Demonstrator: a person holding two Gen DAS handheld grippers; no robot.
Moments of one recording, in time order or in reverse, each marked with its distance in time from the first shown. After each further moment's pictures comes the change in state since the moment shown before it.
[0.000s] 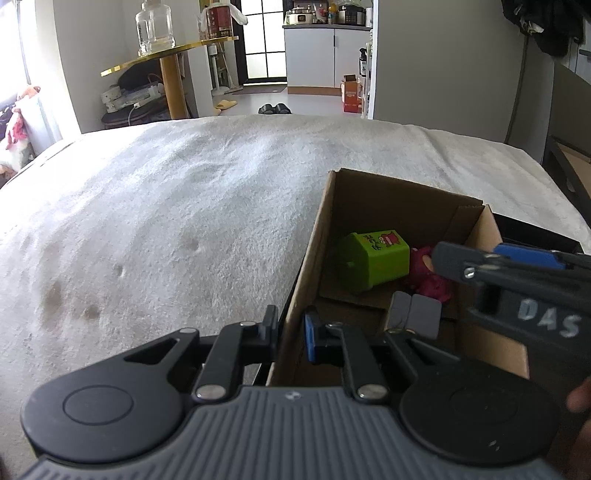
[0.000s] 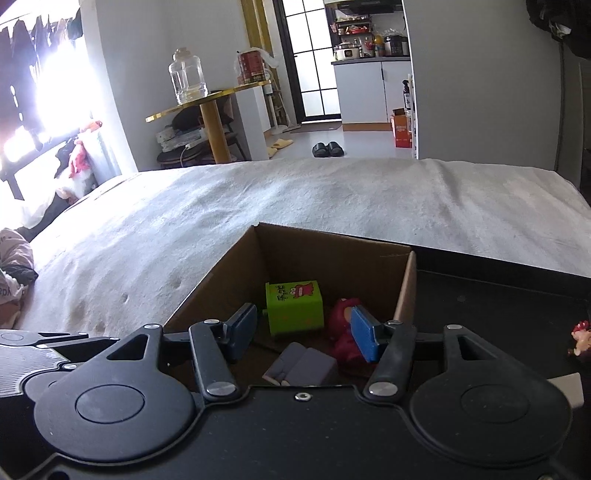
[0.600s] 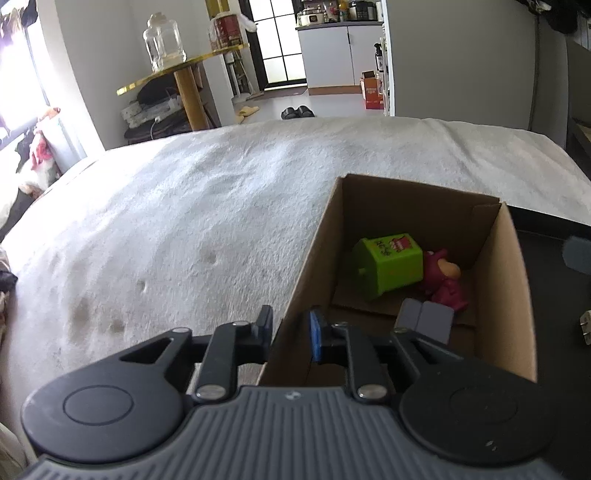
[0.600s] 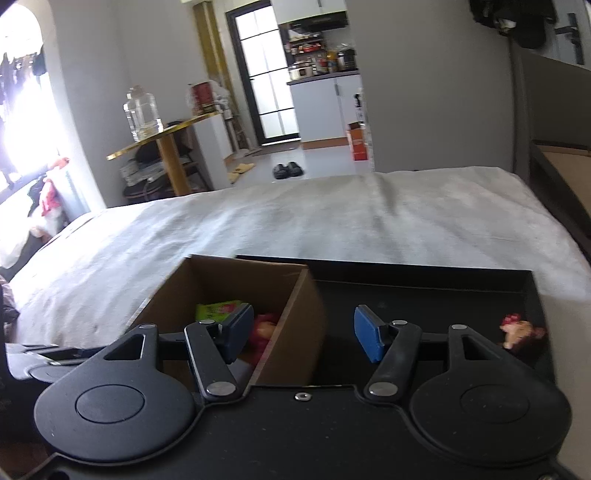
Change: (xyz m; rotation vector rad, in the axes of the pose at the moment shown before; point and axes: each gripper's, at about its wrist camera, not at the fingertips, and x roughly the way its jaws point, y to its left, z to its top) left arm 0.001 -0.025 0.008 0.060 -0.009 0.130; right arm -0.034 -0.066 -0.002 0.100 -0.056 -0.115
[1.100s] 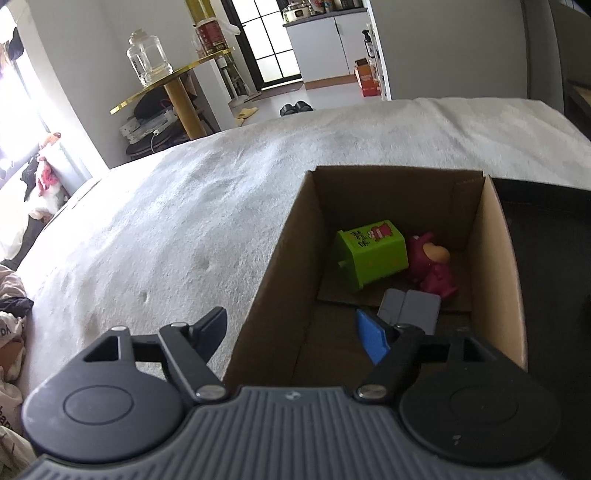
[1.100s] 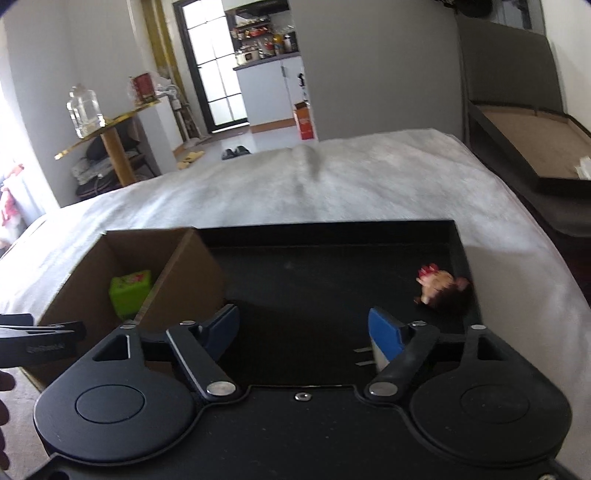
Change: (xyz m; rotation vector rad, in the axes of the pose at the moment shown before) left arm 0.001 -0.035 -0.002 0.104 0.022 0.069; right arm 0.004 -0.065 -0.031 0.099 0.065 -0.125
